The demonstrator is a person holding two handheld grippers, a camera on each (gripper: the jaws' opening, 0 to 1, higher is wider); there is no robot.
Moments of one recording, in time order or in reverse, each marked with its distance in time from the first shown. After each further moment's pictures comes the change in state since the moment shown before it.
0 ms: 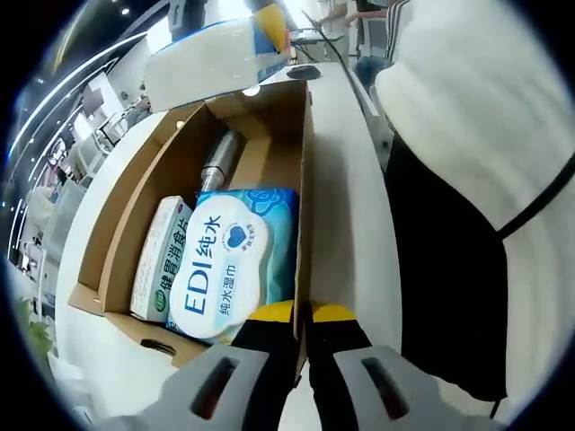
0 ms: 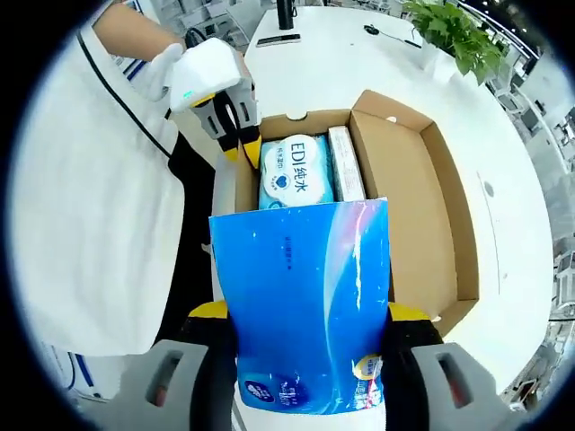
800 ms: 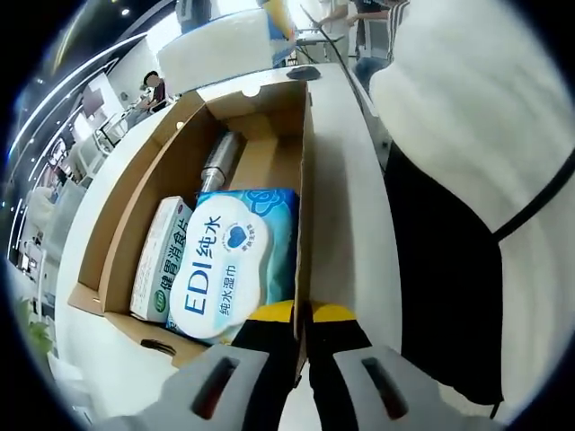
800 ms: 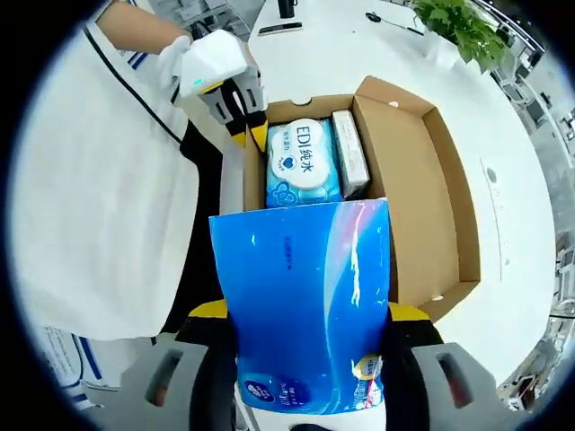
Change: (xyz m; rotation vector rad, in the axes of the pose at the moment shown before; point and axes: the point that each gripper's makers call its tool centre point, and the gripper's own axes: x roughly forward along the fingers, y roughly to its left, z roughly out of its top) left arm 0.001 0.000 -0.001 -0.001 -0.004 0.000; right arm -0.017 0.006 -0.021 -0.071 0.088 0.030
